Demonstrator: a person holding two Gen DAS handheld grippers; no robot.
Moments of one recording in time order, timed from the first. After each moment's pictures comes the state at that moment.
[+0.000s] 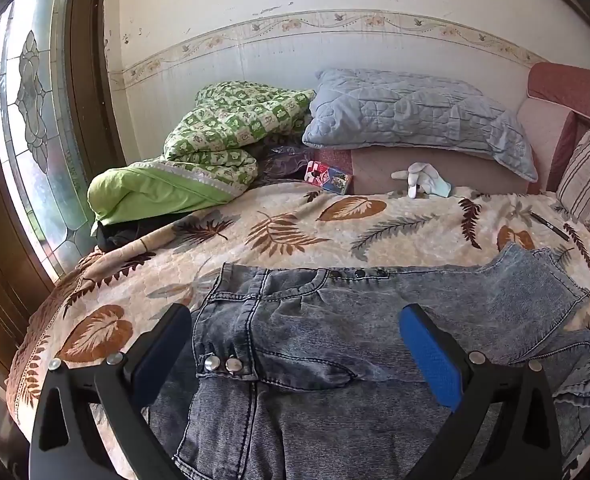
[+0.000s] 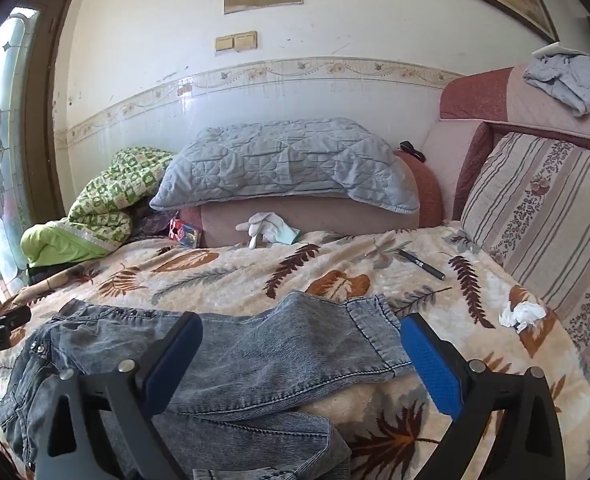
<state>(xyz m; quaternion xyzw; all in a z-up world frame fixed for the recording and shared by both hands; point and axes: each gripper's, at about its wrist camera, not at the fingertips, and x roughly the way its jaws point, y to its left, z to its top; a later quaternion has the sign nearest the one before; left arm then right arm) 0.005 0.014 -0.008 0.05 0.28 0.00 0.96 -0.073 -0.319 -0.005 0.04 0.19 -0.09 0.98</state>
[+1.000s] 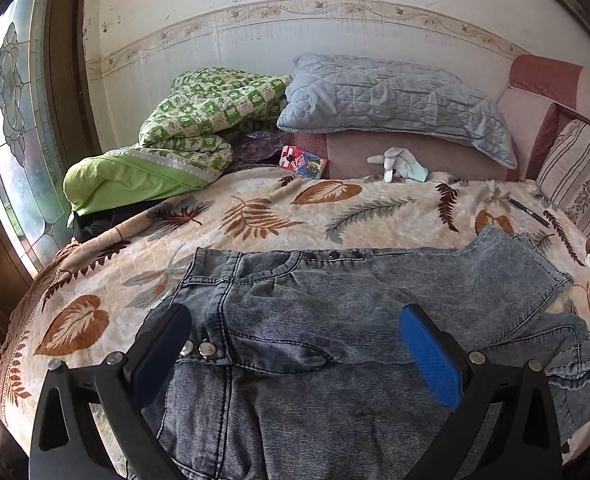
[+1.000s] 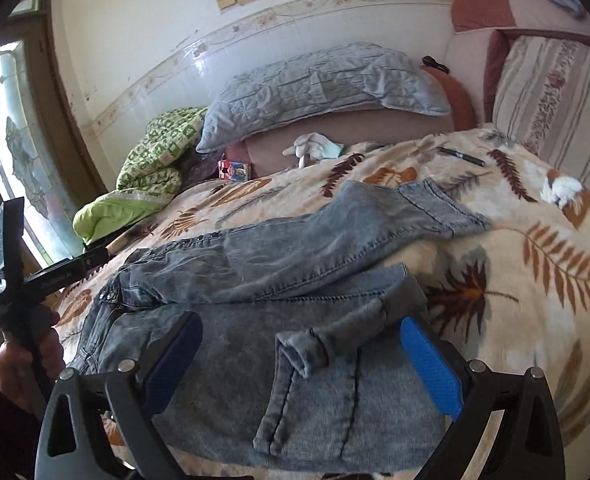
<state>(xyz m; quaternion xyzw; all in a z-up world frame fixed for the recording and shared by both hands) 0.000 0.005 -0.019 0.05 0.30 -0.05 0.95 -0.135 -0.287 -0.062 0.16 0.31 0.00 0.94</state>
